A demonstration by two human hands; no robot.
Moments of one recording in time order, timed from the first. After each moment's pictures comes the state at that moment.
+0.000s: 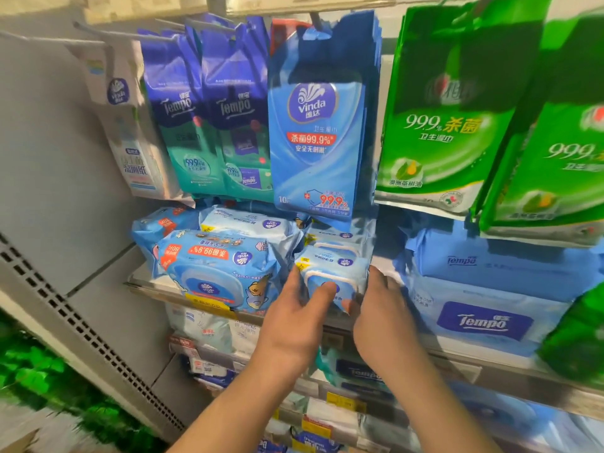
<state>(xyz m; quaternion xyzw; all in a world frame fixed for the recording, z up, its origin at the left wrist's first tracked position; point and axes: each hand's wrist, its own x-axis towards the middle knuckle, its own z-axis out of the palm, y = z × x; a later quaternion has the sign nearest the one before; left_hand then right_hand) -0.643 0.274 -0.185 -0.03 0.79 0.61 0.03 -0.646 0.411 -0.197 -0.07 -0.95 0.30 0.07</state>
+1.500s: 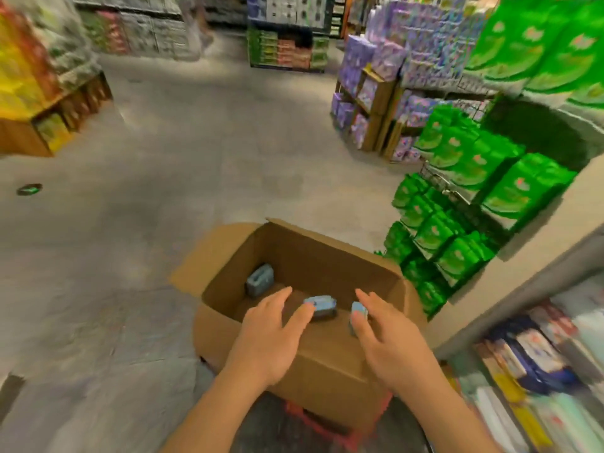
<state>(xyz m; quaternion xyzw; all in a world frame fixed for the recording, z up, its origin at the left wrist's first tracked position) -0.103 -0.177 -0.285 -0.48 0.75 0.44 -0.12 -0.284 -0.063 -0.266 0.47 -0.83 0.22 -0.19</state>
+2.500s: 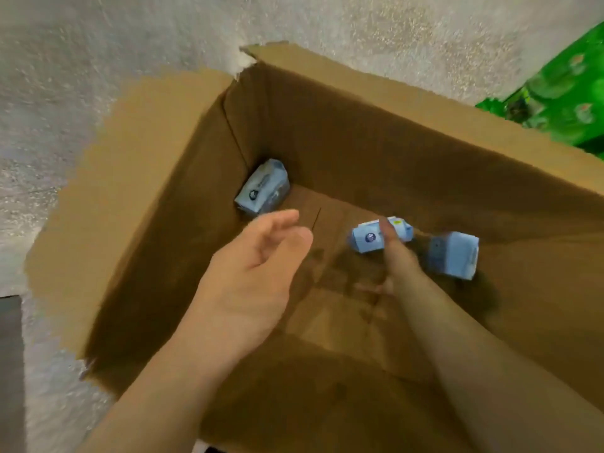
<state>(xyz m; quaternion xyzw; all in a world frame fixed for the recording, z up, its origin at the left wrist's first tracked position) -0.207 -0.430 -0.488 -0.60 0.56 0.57 -0.01 -0.409 -0.349 -0.698 -0.26 -0.73 0.40 -0.50</state>
